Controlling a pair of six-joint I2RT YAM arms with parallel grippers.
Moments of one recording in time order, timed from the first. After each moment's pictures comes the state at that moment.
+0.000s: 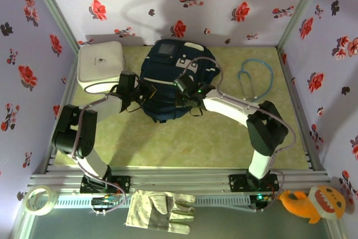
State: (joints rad) left arm -0.34 1.66 0.91 0.07 0.37 -1.09; right arm 0.78 1.75 1.29 -0.50 0.14 0.61
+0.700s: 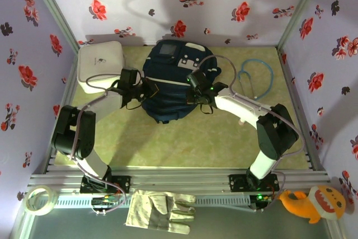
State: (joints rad) left arm -0.35 1.65 1.01 -0.10 0.41 -0.89; right arm 0.67 1.68 1.23 -0.51 0.13 0.55
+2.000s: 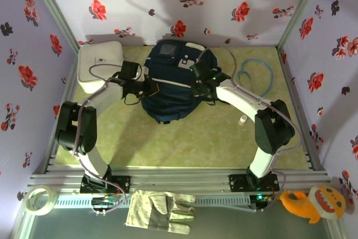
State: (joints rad) left arm -0.34 1.71 1.17 -0.36 0.50 -0.63; right arm 0.60 1.73 1.36 -0.61 0.23 0.38
